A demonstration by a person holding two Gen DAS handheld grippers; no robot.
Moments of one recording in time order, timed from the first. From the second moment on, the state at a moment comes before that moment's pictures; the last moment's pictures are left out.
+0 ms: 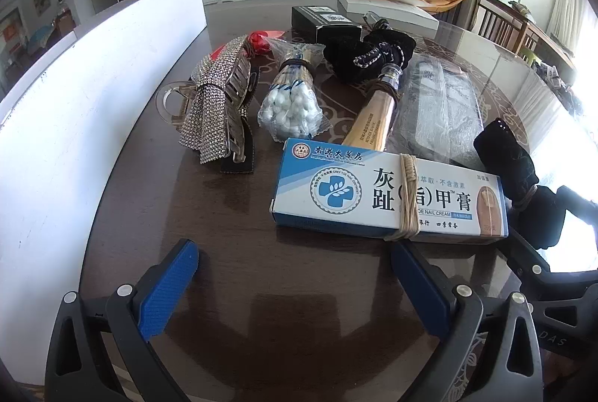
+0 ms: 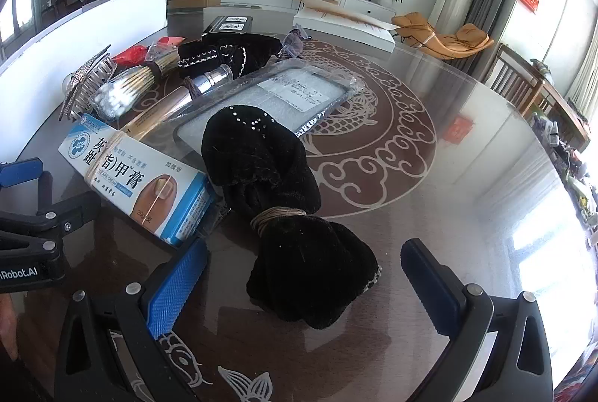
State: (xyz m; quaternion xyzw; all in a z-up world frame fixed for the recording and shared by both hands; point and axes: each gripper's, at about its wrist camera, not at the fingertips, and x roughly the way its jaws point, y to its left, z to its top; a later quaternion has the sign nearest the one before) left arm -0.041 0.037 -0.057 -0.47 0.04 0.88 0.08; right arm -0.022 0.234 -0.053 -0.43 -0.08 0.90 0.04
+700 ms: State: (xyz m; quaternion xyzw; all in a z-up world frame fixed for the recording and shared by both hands) left arm -0.077 0.044 -0.056 -0.47 0.03 0.88 0.06; right arm -0.064 0.259 -0.061 -0.46 0.00 0.89 0.02
